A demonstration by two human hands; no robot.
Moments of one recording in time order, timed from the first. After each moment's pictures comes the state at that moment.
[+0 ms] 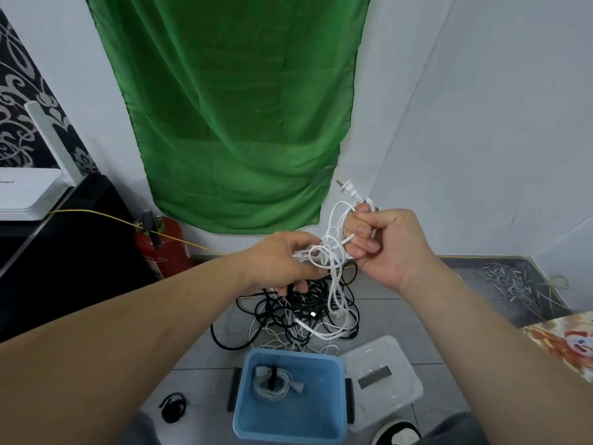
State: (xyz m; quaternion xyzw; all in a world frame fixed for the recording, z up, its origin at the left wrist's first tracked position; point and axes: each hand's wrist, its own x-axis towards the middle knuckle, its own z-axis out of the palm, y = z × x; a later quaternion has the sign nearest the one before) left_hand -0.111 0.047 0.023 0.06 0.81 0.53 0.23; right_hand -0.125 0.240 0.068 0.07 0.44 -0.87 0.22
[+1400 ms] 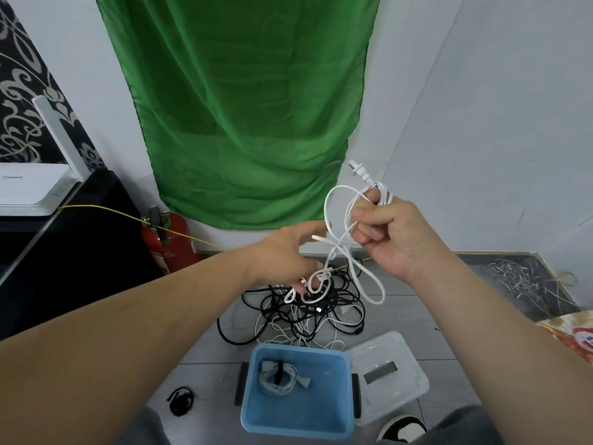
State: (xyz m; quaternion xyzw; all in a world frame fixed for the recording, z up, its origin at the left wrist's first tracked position) left_hand -0.110 0.042 0.024 0.07 0.79 0.56 0.24; right_hand -0.131 0.230 0.072 0.03 0.53 -0.84 0.15
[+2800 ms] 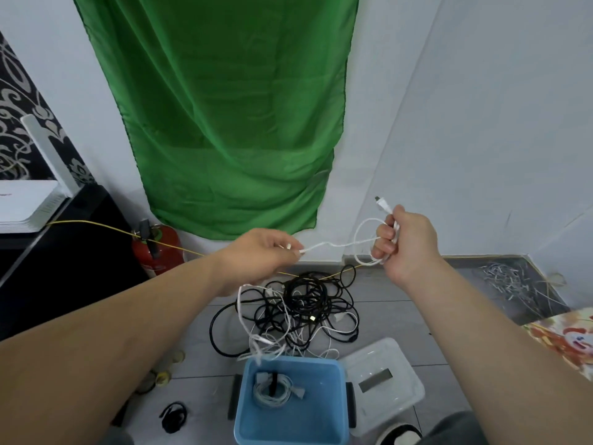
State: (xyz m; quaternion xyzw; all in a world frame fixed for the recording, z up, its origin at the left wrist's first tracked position) left_hand -0.108 0.023 0.039 0.00 0.79 0.57 0.22; right_hand -0.148 0.270 0.052 0.26 0.52 -0.81 0.04
